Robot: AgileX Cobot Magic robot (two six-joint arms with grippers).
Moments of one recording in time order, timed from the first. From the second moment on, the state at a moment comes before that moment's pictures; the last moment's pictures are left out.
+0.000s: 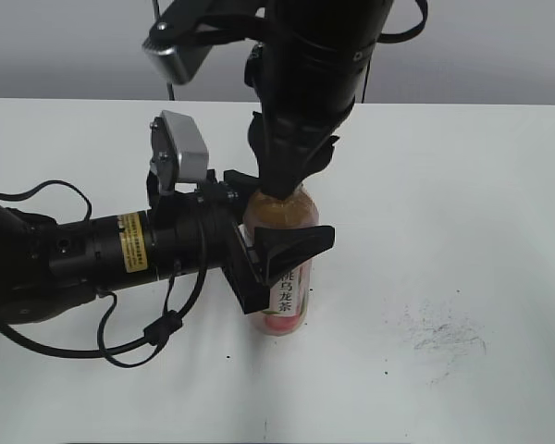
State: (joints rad) left arm -0.52 1.97 -0.70 0.80 -1.21 -0.36; right arm 0.79 1.85 -1.68 0.03 1.22 -0.60
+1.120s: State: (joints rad) left arm -0.52 1.97 -0.70 0.80 -1.21 -0.36; right arm 0.79 1.84 -1.68 0.05 1.22 -2.41
